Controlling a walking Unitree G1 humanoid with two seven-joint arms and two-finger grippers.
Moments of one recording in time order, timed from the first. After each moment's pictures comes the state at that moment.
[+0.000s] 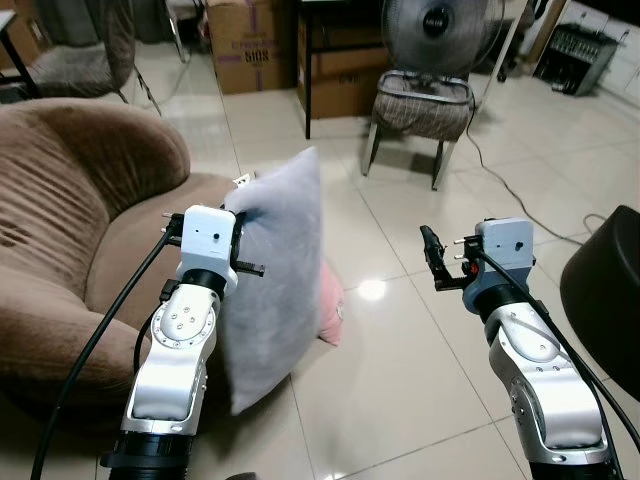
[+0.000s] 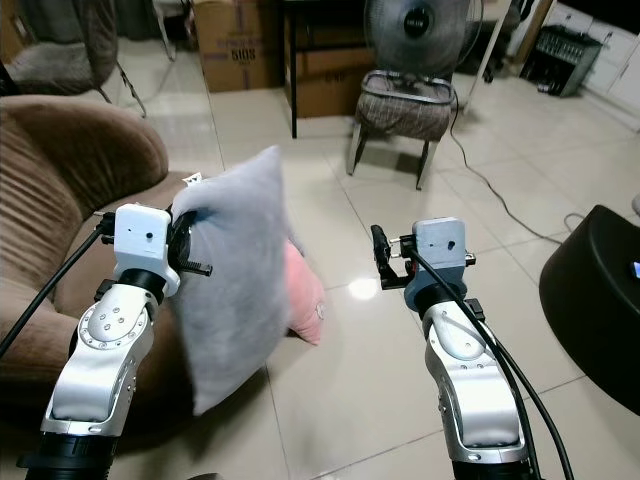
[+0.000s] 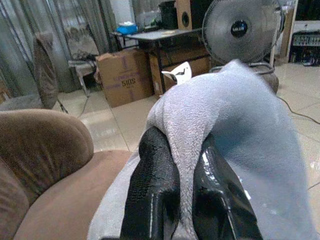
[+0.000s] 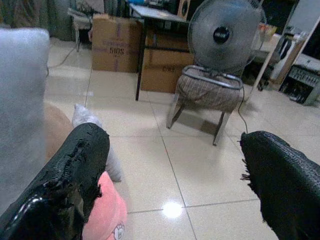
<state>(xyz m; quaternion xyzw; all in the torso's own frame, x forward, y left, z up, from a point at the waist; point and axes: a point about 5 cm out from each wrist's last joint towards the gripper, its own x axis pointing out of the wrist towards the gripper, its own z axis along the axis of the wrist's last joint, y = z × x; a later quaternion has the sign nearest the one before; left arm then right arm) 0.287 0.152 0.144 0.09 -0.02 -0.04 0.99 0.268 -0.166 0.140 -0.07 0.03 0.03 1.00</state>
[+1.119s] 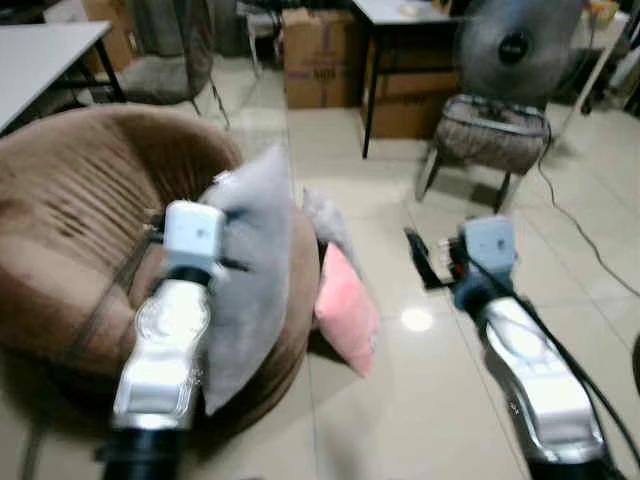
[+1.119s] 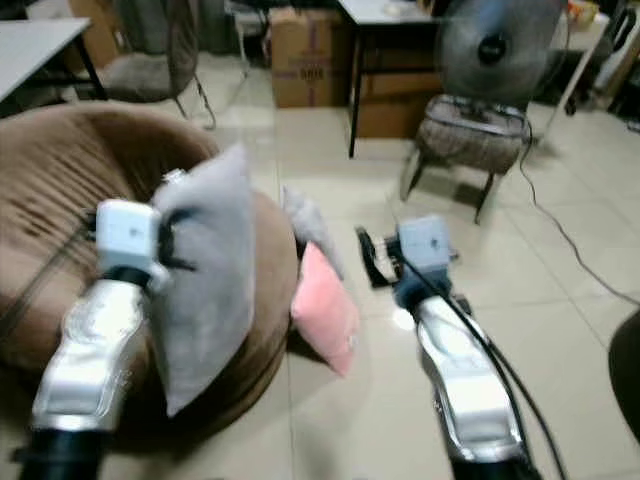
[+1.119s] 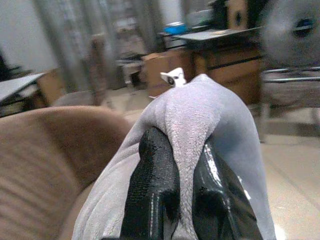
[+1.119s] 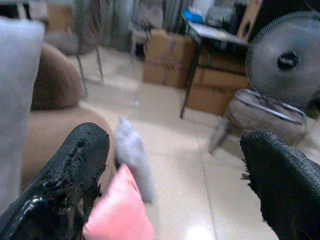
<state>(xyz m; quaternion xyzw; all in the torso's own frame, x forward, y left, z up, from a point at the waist) 0.290 0.152 0.143 0.09 -0.02 -0.05 0.99 0.267 -0.160 0.132 -0.09 0.04 0.07 0.99</state>
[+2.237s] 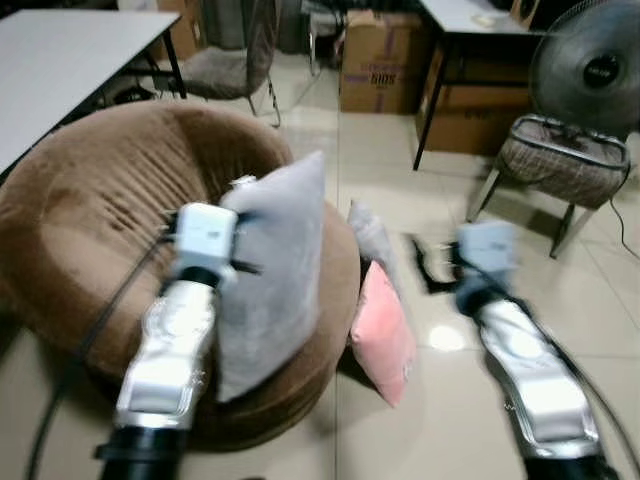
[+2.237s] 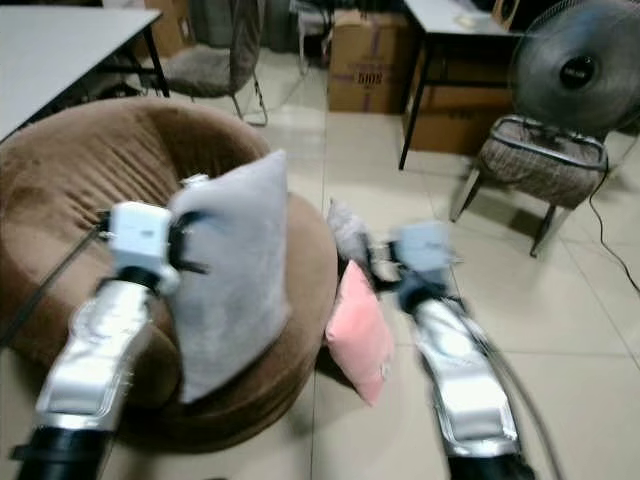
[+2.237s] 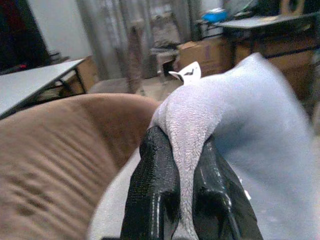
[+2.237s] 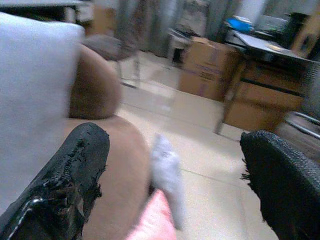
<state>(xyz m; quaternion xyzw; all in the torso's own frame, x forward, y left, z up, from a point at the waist) 0.292 0.164 0.142 0.10 -0.01 -0.03 0.99 0.274 -0.146 0.136 -0.09 0.03 0.09 0.99</state>
